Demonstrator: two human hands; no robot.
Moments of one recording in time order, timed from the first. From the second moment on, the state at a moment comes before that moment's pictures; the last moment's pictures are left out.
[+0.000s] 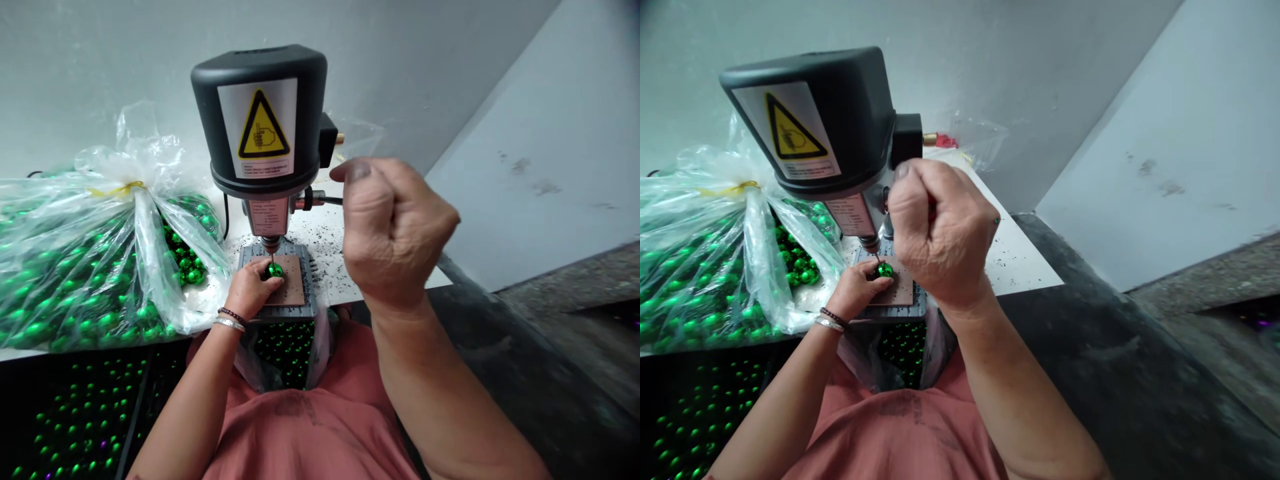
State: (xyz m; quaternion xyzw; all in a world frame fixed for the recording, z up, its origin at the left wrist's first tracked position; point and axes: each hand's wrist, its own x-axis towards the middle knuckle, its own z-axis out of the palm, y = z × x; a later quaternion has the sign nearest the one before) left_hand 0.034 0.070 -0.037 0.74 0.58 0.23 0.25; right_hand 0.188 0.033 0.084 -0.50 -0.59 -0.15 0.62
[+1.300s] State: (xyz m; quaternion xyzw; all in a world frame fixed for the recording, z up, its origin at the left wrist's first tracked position) left_hand 0.033 0.066 -0.046 0.72 0.60 0.24 0.23; right_hand 0.184 0.031 0.037 -0.45 -0.59 -0.22 0.64
